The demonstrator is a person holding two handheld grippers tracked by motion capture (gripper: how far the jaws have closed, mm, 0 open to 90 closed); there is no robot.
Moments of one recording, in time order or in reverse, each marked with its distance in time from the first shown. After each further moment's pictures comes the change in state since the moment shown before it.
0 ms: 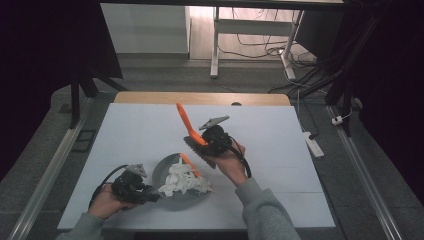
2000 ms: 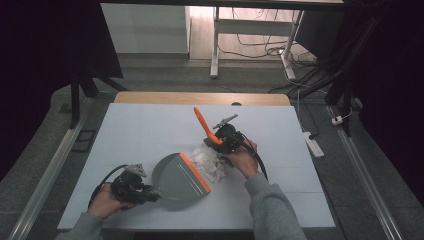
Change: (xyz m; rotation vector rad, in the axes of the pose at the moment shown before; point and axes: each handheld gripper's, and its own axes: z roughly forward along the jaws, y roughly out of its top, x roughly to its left) left arm 0.001 -0.001 -0.002 -0.001 -0.001 0.005; right arm -0.050 -0.027 0.021 0.164 -0.088 0.009
